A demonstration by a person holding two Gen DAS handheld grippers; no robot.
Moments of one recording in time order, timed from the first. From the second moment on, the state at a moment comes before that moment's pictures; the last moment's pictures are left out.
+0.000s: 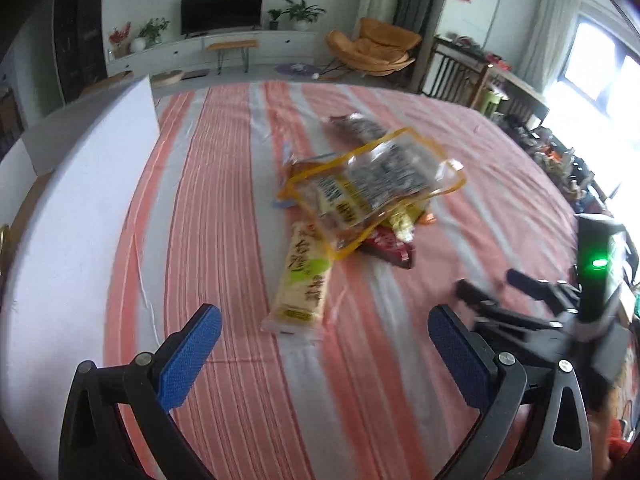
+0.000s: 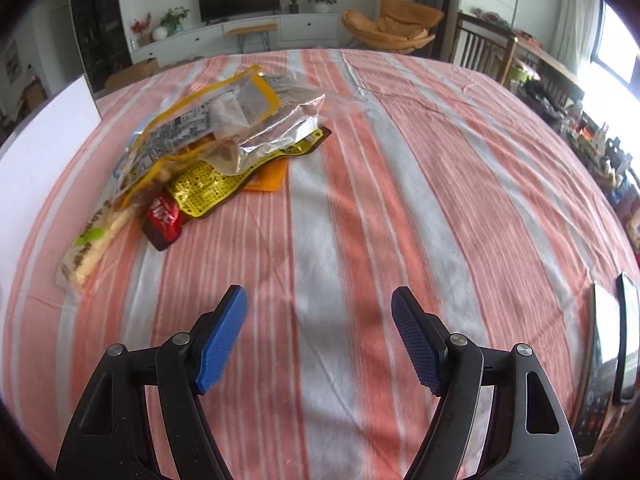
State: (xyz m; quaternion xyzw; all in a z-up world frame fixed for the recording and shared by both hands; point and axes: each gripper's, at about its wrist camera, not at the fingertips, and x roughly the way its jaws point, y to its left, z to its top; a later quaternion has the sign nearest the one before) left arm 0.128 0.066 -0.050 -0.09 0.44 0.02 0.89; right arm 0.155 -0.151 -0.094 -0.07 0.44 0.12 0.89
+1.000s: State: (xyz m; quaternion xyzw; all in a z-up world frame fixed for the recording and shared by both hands) left arm 0.181 0.088 -0.108 -0.04 0.45 0.07 0.89; right arm 0.194 -0.152 -0.103 -0.04 0.44 0.09 0.89
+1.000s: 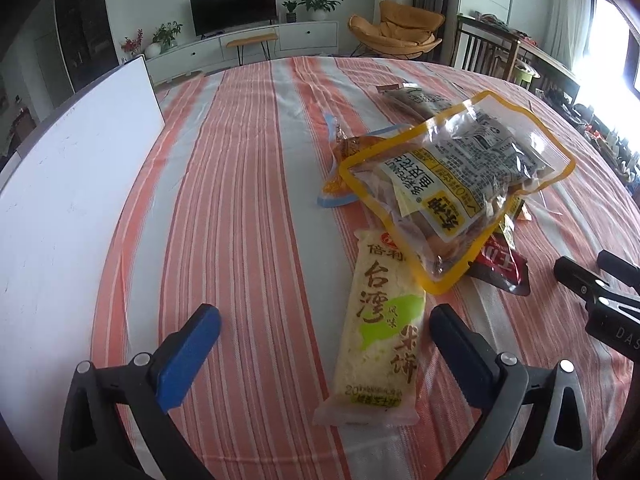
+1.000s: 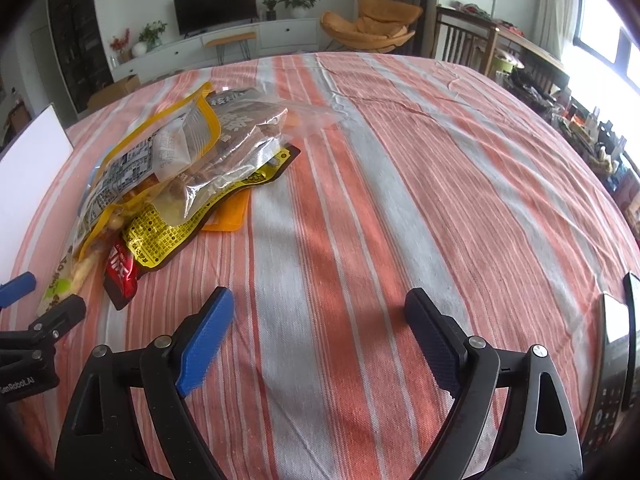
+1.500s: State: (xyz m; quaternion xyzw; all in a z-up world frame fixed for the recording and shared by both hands) left arm 0.183 0.088 -0.107 -0.04 0.45 0.07 0.89; right arm 0.194 -0.152 -0.103 -0.04 0.44 0.09 0.89
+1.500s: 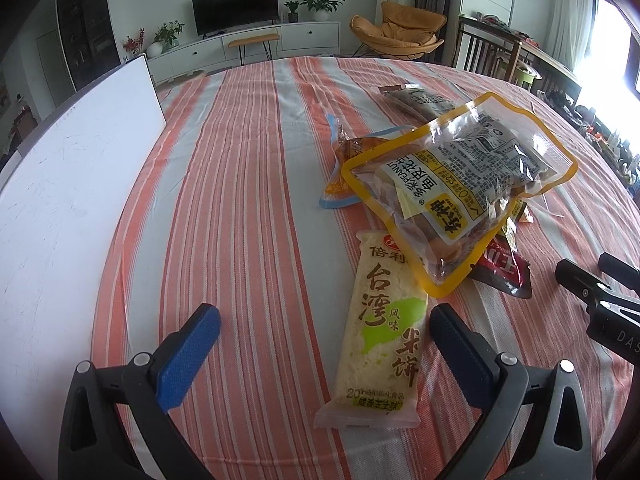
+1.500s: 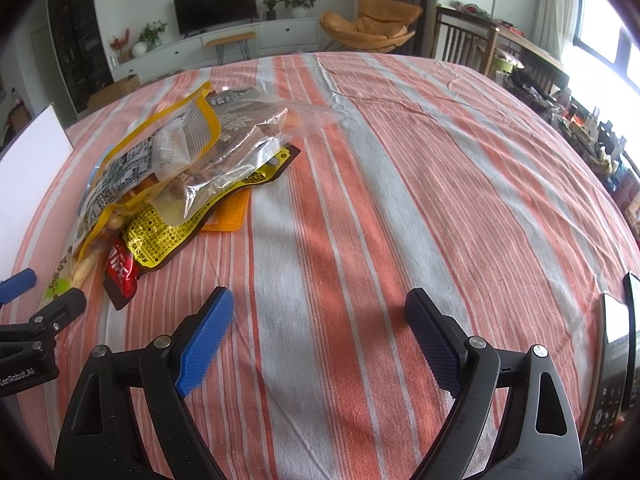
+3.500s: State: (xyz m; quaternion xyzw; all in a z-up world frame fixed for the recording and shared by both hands) left arm 0.183 0.087 -0.106 -0.04 0.45 0.07 0.89; right arm 0.244 -0.120 -0.053 -0.11 0.45 0.11 0.88
